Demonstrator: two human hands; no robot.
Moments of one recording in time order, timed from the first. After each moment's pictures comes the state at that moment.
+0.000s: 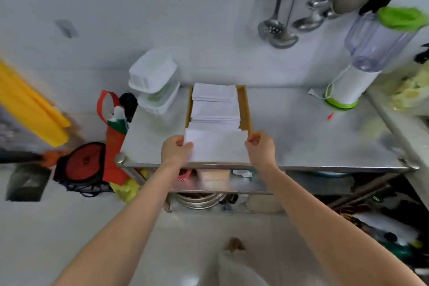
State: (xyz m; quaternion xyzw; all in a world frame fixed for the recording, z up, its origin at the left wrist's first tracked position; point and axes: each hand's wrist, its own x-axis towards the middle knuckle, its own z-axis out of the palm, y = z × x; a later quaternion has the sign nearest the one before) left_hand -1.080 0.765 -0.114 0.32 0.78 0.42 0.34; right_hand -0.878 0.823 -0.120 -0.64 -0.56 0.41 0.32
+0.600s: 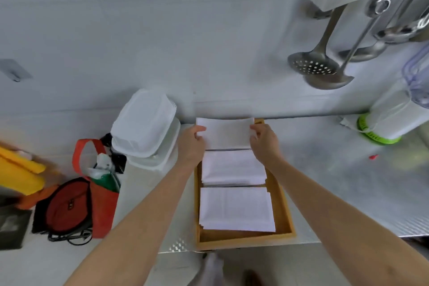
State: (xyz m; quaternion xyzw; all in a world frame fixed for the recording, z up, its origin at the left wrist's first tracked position) left_hand -1.171 1.007 -0.128 0.45 0.76 0.36 0.31; right_hand -0.983 1.058 -0.138 -0.65 -0.64 0.33 0.24
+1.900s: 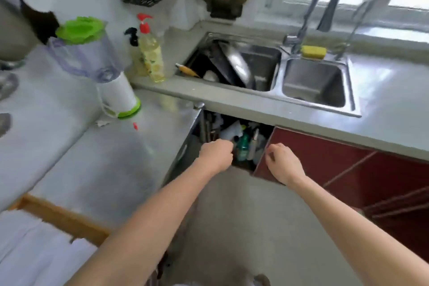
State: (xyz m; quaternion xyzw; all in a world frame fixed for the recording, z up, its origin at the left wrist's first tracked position) left_hand -0.710 0.848 -0.096 0.96 0.19 -0.15 0.13; right_hand -0.612 0.680 -0.132 -0.93 -0.31 0.11 0.17
